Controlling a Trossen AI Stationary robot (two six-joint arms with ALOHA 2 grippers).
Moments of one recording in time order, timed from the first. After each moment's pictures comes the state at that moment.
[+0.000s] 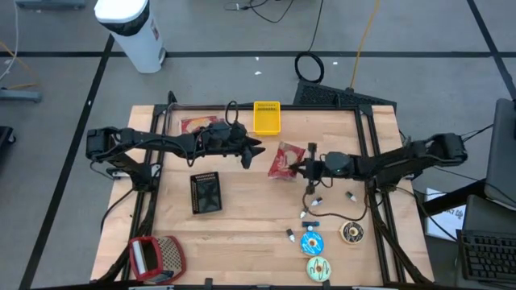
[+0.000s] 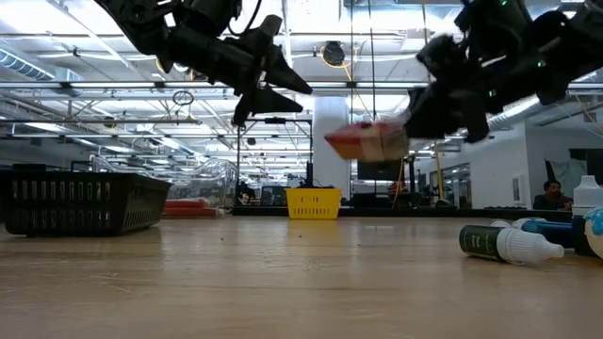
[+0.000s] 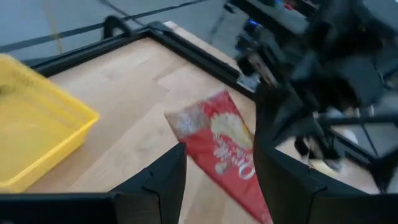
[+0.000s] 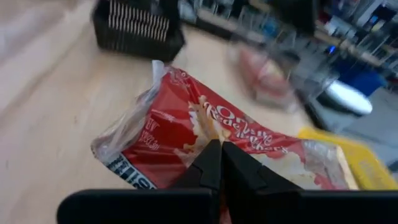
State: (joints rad) left arm 0.21 1.51 0.84 0.36 0.05 -0.42; right arm -0.01 1.25 0.35 0.60 0.16 -0.35
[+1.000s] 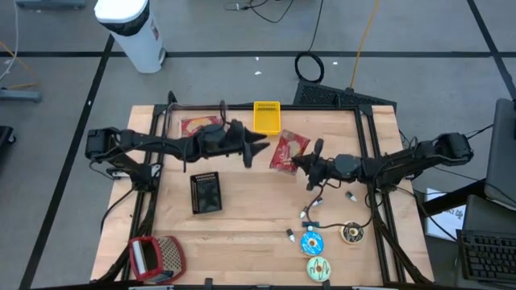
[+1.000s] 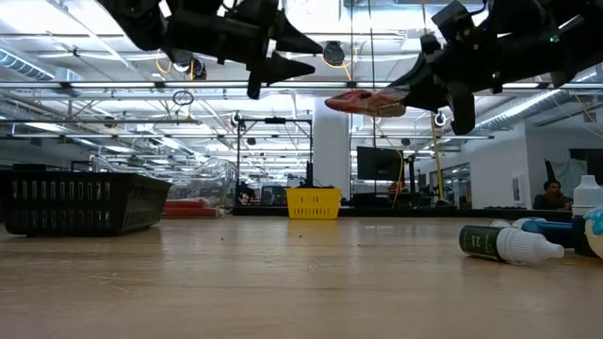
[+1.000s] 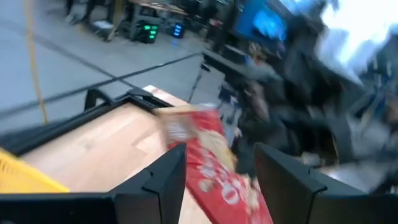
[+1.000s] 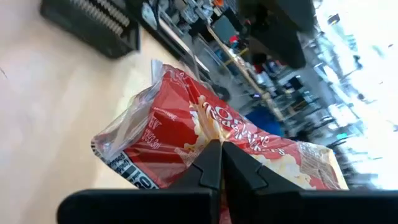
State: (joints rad) left arm 0.18 1.51 0.84 0.61 -0.03 -0.39; right arm 0.08 1.16 0.35 0.67 0.41 -0.81
